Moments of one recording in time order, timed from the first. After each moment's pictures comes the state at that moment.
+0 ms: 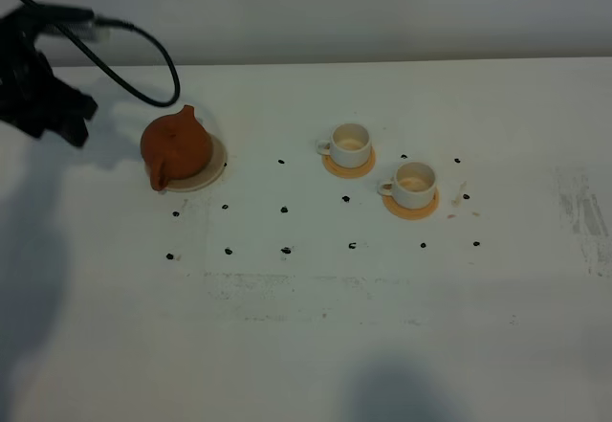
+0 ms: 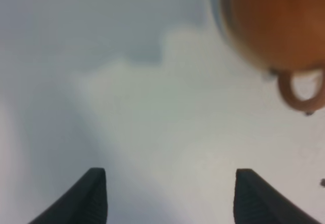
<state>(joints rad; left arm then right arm) 0.02 2.05 -1.72 -0.11 1.03 0.39 0.03 -0.01 -0.52 0.01 1.11 0.03</state>
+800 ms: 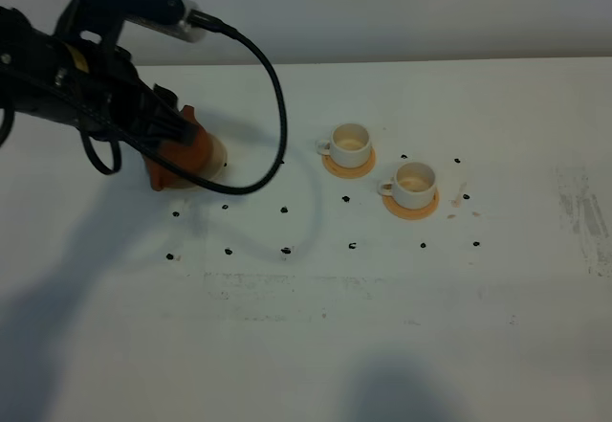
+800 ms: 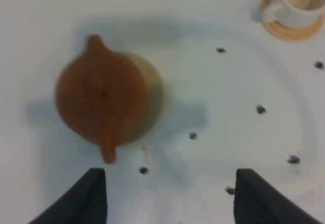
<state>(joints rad) -0.36 1.59 -1.21 0.02 0.56 0.08 0.03 -0.01 -0.52 0.01 1.11 0.03</state>
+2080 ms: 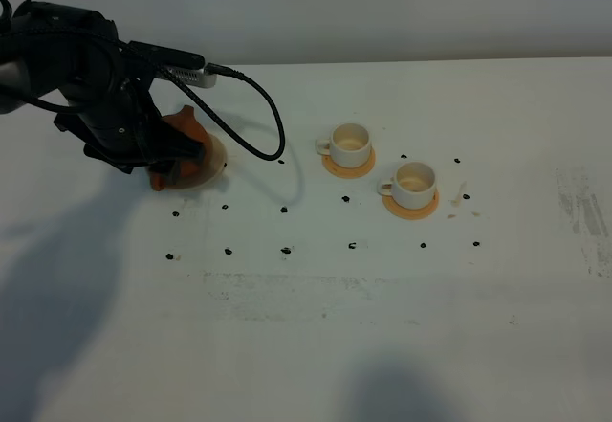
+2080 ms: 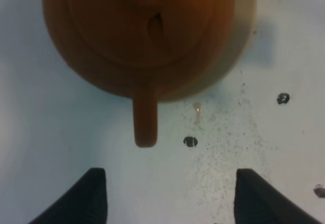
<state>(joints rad) -0.26 2.04 -1.50 0.04 0.79 0.01 0.03 -0.01 -0.52 0.01 1.11 0.03</state>
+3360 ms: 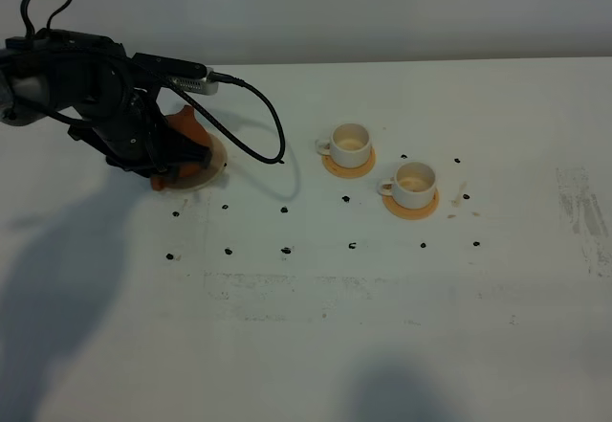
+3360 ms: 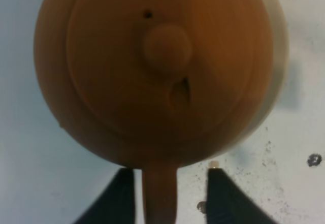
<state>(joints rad) -0.24 2.13 -1.50 0.02 0.65 0.01 0.03 -0.01 -0.52 0.01 1.11 0.03</state>
